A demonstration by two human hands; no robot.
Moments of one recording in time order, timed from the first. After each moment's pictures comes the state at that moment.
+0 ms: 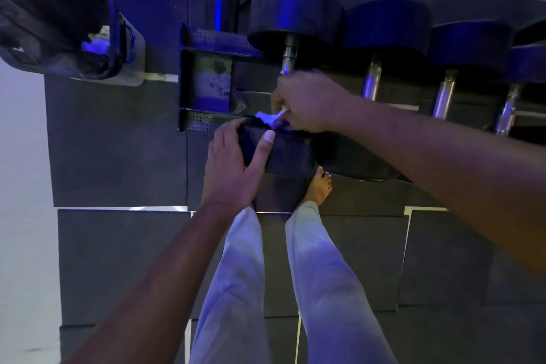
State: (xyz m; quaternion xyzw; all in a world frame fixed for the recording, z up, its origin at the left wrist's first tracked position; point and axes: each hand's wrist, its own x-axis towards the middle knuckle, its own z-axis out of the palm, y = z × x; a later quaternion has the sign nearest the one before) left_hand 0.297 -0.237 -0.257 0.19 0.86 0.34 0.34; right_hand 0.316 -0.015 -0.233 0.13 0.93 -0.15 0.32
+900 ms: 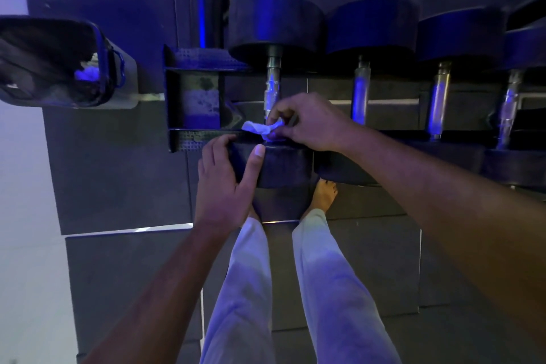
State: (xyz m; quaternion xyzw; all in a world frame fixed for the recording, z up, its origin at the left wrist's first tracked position) left_hand 0.297 -0.237 -0.266 0.22 0.86 0.31 0.33; right_hand 0.362 -0.007 -0.261 0.29 0.84 -0.41 0.19
